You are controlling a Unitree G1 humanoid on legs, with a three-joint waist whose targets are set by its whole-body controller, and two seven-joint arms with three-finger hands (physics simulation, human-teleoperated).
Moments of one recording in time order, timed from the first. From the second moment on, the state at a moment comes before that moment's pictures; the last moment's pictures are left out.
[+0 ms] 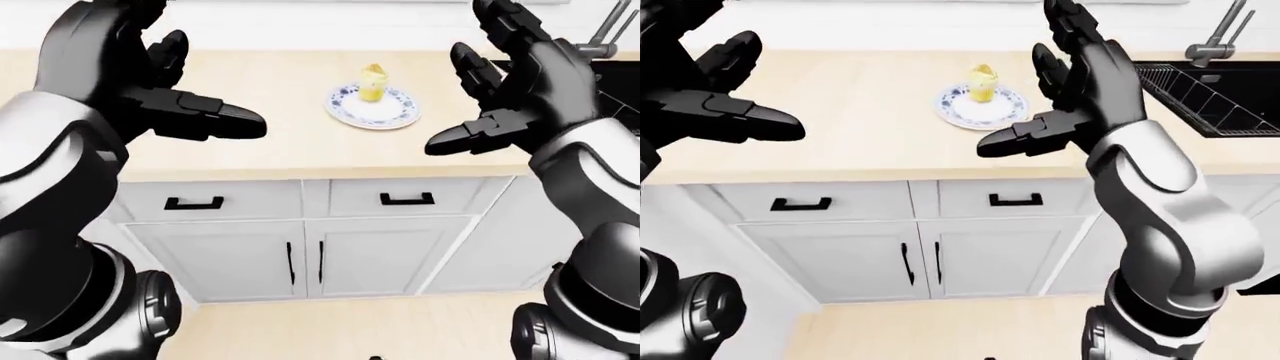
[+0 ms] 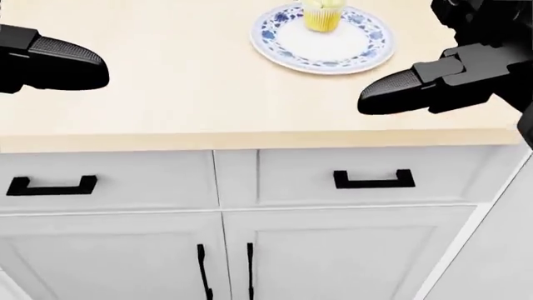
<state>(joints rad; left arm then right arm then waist) -1.02 0.46 0.33 -0.69 -0.45 1.57 0.08 -0.76 -0.44 -0.29 -0.57 0.52 1.10 -0.01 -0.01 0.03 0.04</state>
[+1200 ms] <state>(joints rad) -1.11 0.48 0.31 -0.67 -0.50 1.61 0.08 -1.08 -0.59 0.00 -0.22 0.25 1.24 0.33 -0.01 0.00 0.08</state>
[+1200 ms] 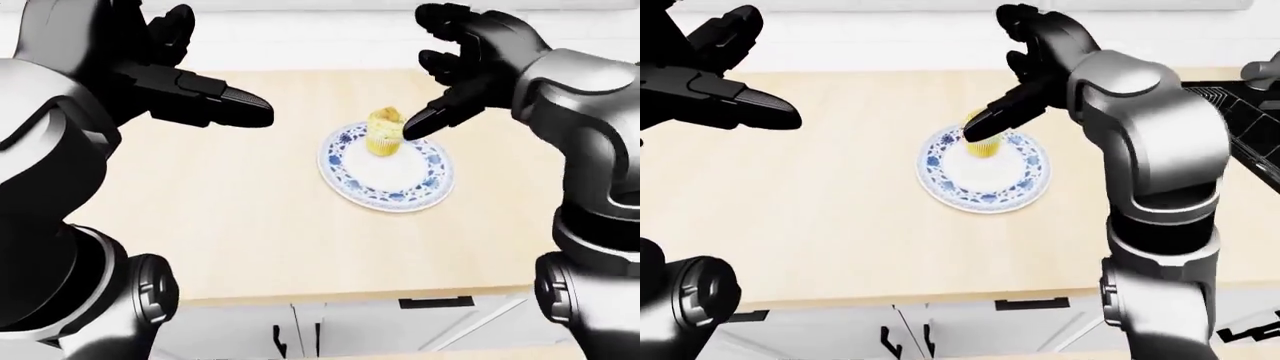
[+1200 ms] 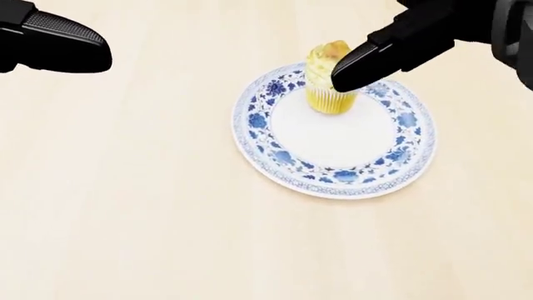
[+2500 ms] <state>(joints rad) -1.08 0.45 0.29 -0.70 -0.37 1.61 -0.04 -1.28 -0.21 0.01 0.88 -0.68 0.40 0.46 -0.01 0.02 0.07</state>
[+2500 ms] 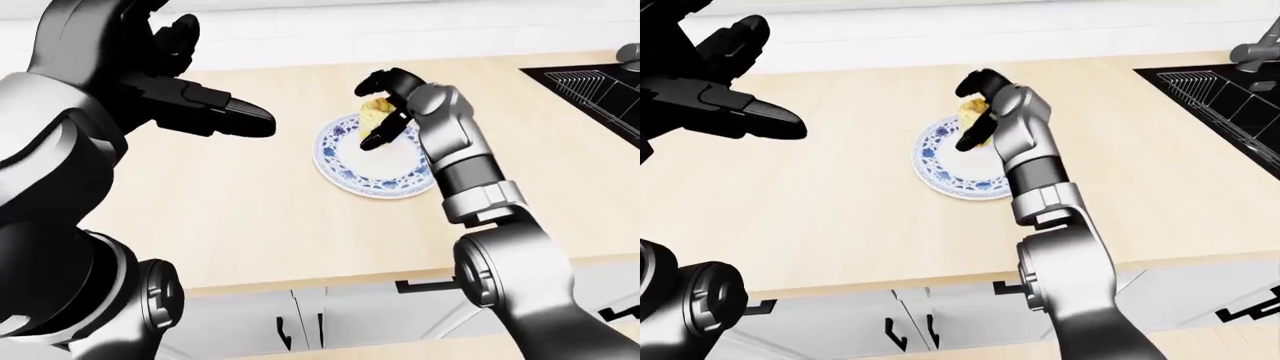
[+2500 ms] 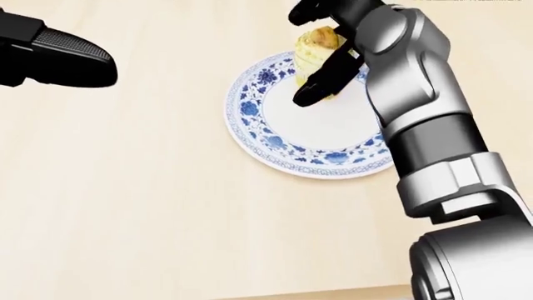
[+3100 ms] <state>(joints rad) -1.16 0.51 0.31 -0.66 -0.43 1.61 -0.02 -1.26 -0.34 -0.06 0.32 -0.70 0.60 0.78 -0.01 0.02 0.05</state>
